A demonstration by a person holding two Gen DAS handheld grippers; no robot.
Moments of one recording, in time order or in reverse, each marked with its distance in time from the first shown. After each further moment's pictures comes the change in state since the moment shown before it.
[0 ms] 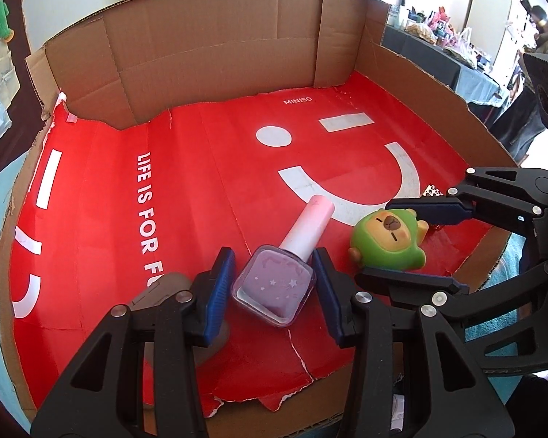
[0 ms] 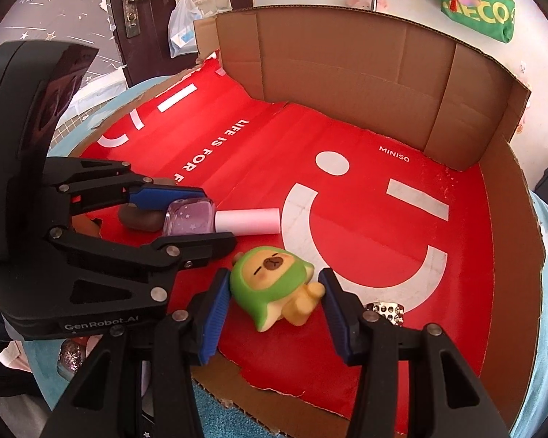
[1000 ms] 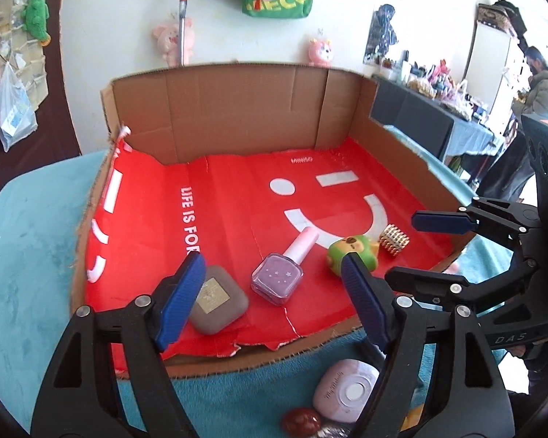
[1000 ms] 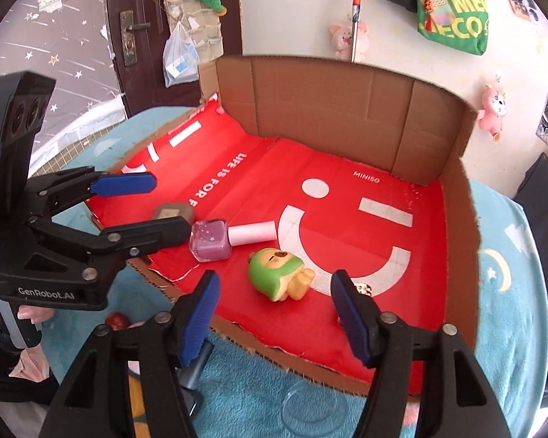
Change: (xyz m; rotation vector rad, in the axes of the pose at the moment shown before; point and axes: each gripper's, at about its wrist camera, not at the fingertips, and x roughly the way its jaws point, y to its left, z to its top) left arm -0.082 0.006 -0.020 -0.084 -0.221 0.008; right arm -0.059 0.009 -0.012 0.043 -0.118 -0.049
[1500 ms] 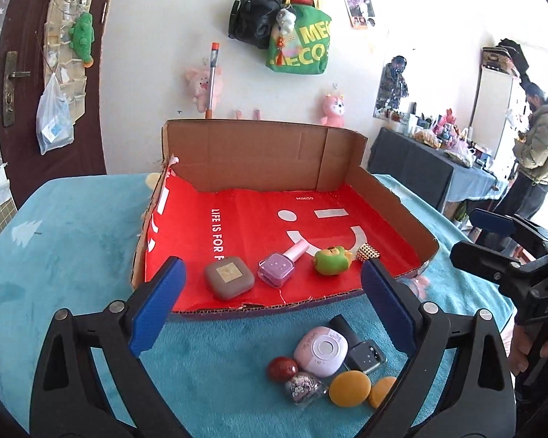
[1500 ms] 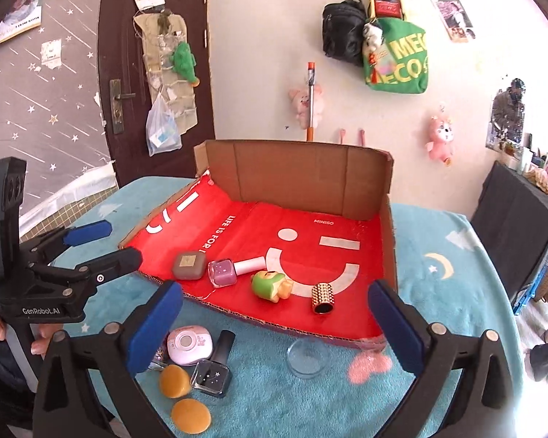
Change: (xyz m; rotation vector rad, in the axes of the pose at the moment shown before) left arm -0.090 -0.007 -0.042 -0.081 -0.209 0.055; right arm -0.107 0.021 -0.038 0.107 -0.276 -0.122
